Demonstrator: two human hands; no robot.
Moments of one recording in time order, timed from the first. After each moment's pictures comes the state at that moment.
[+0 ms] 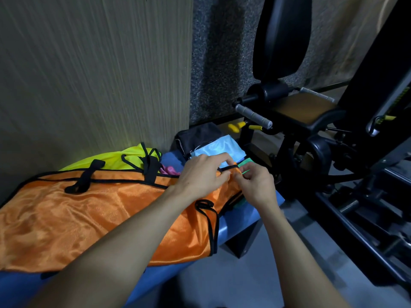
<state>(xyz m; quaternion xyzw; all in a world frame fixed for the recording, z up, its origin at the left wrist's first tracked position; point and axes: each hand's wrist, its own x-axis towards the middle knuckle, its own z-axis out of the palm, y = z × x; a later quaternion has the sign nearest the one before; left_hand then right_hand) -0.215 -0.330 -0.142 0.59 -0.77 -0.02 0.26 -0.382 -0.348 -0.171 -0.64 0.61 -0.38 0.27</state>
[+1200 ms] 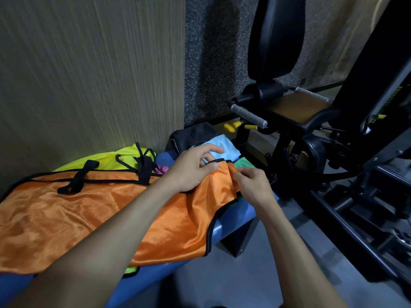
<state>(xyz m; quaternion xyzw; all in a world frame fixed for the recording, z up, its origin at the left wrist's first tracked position) -0.199 -0.329 -0.130 0.52 -0.70 -0.31 0.37 -0.385 -0.334 -0.156 -0.58 0.58 -0.39 0.41</state>
